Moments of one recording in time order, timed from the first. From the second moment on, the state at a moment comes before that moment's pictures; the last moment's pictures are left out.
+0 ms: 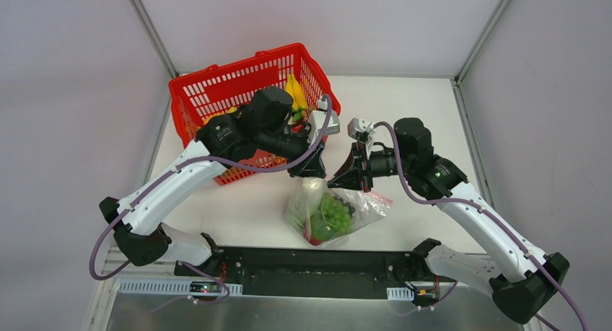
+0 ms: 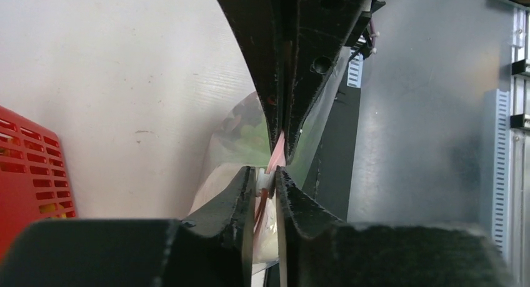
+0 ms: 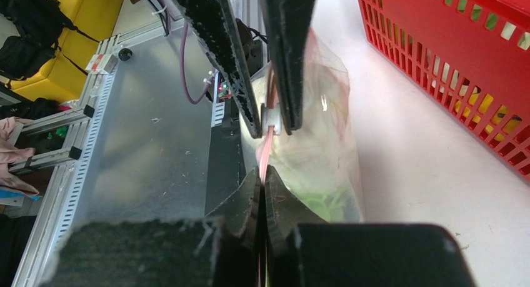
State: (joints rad) left arm -0.88 1.36 1.63 -0.89 0.56 0.11; right arm 0.65 1.00 1.00 -0.38 -0.96 0.04
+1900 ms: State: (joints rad) left arm -0.86 0.78 1.22 -0.69 0.08 -0.08; right arm 0.66 0.76 1.08 -0.47 -0.07 0.04
